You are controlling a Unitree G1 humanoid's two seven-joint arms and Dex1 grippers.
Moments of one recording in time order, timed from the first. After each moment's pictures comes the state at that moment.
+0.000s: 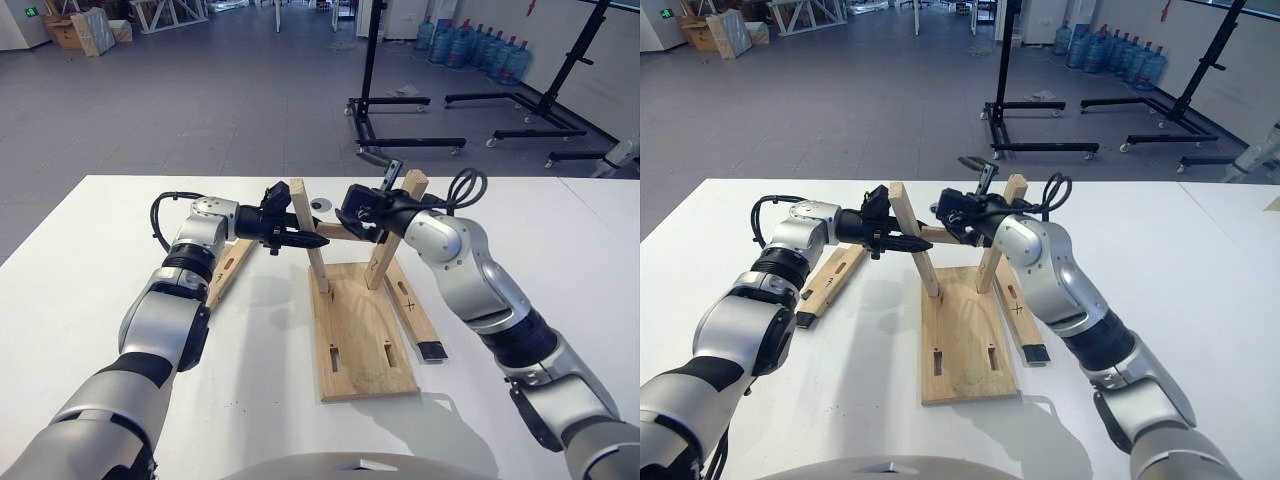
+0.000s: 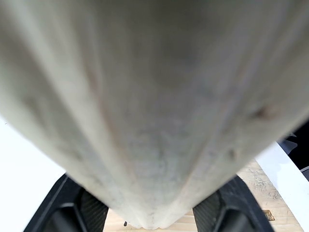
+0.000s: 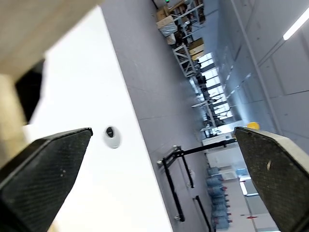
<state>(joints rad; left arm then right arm) -0.99 0.28 -0.11 1.05 -0.17 0.06 -1.52 -0.58 -0.51 0.44 -0.28 -0.45 0.45 0.50</state>
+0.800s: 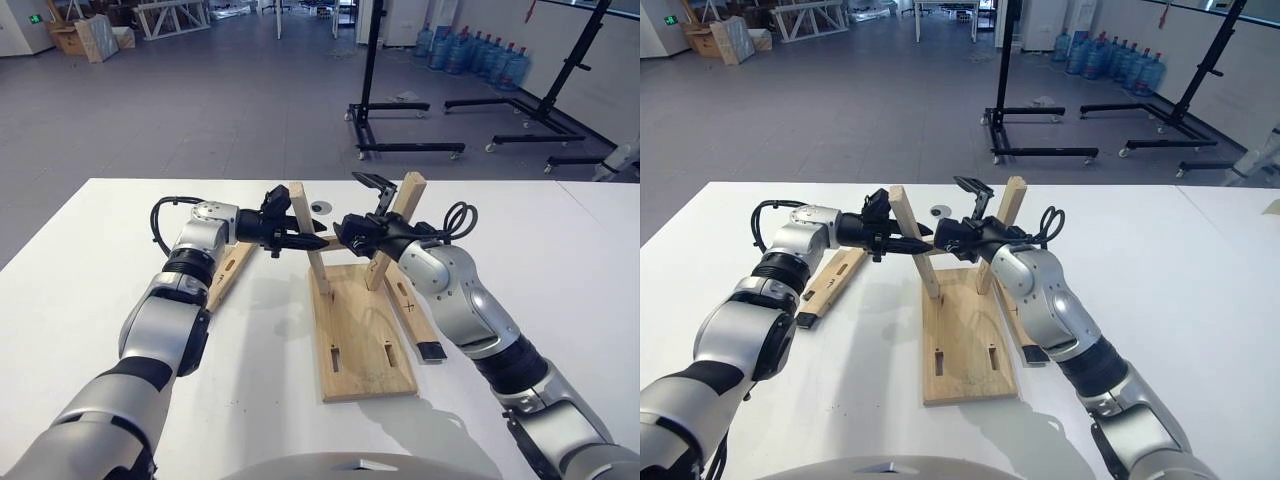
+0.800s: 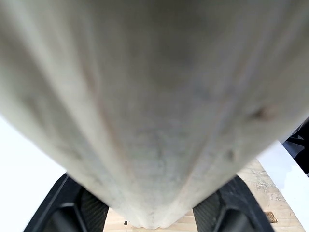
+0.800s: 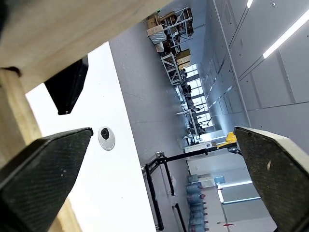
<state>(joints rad) -0.96 0.28 -0.11 1.03 -0.18 0.06 -1.49 -0.43 -0.48 0.44 -0.23 -0.59 0.25 0.41</state>
